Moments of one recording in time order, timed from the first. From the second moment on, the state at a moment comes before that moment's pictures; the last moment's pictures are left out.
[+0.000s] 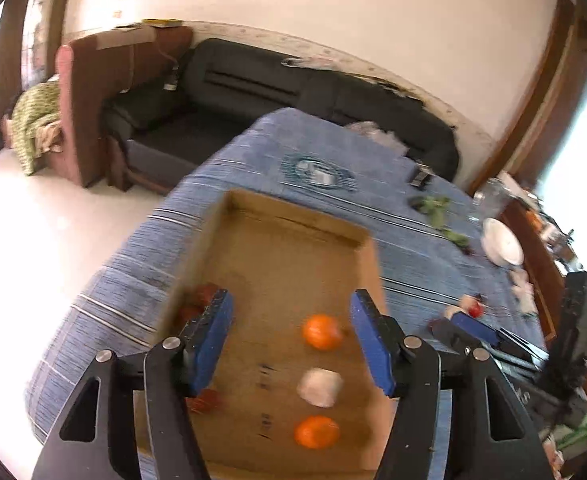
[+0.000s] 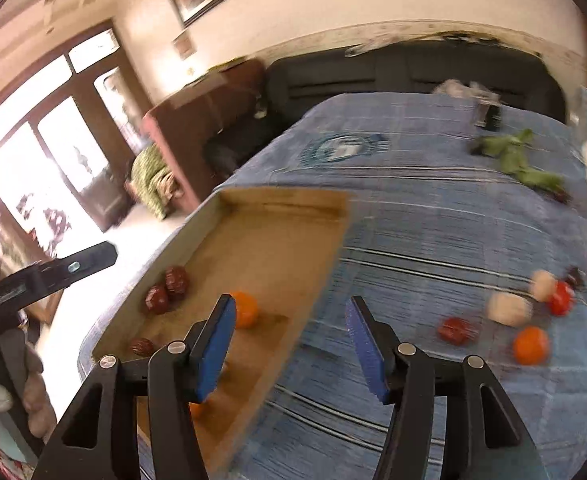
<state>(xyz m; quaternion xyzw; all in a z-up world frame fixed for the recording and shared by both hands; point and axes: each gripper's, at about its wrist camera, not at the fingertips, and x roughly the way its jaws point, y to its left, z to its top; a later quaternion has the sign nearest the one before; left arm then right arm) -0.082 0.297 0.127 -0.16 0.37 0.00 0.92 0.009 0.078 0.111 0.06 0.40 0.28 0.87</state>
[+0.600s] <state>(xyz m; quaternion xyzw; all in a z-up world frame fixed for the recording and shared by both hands) -0.027 0.144 0.076 -0.14 0.44 -0.11 0.88 0.026 -0.092 0.070 0.11 0.43 0.13 0.89</state>
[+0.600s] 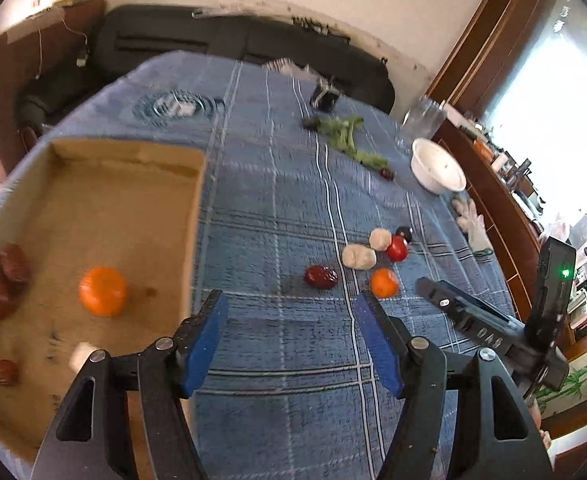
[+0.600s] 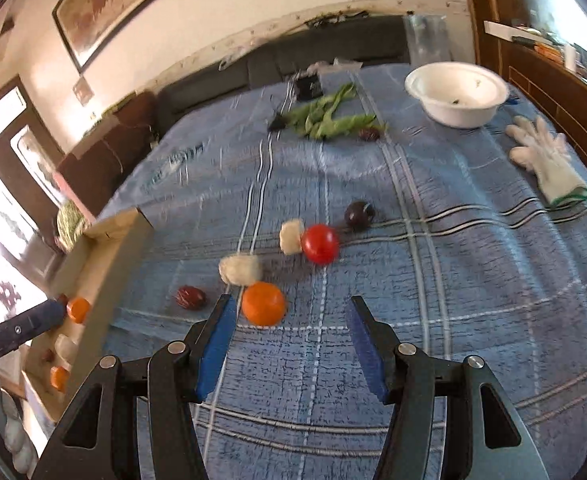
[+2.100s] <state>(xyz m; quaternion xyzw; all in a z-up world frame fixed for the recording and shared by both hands) -0.026 0.143 0.084 -0.09 0.40 -0.11 0.90 0.028 -0.076 0.057 0.07 0.40 0.12 0.91</state>
